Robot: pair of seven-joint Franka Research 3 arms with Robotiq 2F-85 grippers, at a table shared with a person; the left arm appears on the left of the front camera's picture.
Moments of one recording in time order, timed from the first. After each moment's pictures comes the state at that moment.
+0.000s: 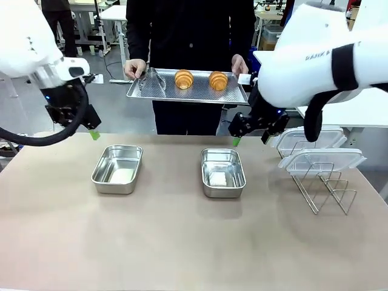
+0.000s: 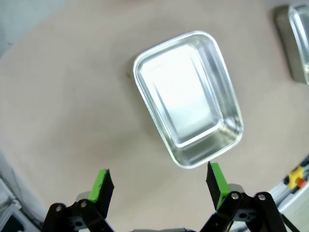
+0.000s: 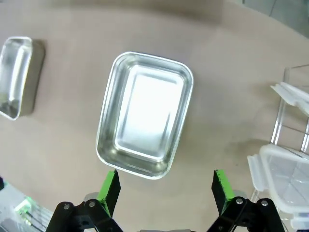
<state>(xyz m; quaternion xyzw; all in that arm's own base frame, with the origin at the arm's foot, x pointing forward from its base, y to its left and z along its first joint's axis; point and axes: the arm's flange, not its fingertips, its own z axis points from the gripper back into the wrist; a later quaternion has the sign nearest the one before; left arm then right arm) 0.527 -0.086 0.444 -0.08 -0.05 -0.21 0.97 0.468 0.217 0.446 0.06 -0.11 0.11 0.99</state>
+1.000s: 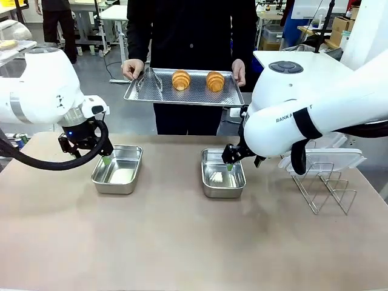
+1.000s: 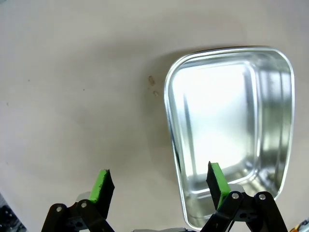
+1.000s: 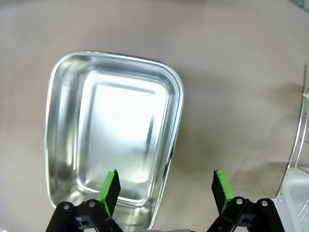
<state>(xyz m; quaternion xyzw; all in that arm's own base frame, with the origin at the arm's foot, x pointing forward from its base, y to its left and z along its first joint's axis) 0.529 -0.102 0.346 -0.03 -0.05 -0.09 0.99 0.489 0.222 0.340 0.02 -0.11 0.08 0.99</state>
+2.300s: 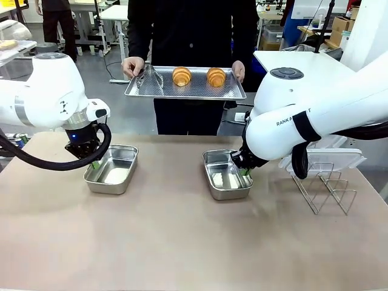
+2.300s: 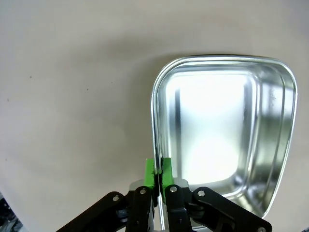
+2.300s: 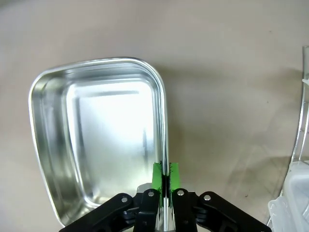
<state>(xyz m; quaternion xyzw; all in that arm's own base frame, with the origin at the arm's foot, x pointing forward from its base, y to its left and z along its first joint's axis) 0.533 -0.106 0.339 -0.02 -0.06 -0.07 1.00 0.493 0.213 0.331 0.02 -0.10 0.04 0.99</state>
